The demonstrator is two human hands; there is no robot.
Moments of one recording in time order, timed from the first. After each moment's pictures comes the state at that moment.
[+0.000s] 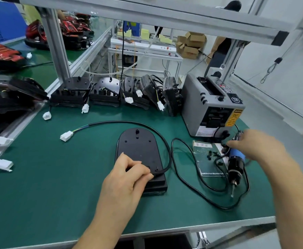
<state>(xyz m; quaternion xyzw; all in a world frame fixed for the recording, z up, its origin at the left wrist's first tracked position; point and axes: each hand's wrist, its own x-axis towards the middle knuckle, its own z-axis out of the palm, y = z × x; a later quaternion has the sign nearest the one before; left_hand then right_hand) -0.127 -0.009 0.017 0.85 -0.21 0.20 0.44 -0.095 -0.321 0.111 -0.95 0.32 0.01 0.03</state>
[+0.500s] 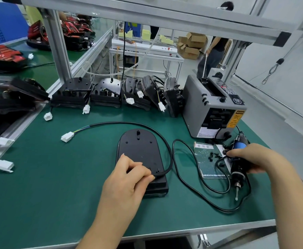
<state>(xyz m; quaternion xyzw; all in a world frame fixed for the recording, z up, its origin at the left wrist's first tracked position) -0.128 -0.010 0.017 0.85 -0.21 0.20 0.44 -0.086 -0.360 0.076 -0.86 0.40 0.09 0.30</state>
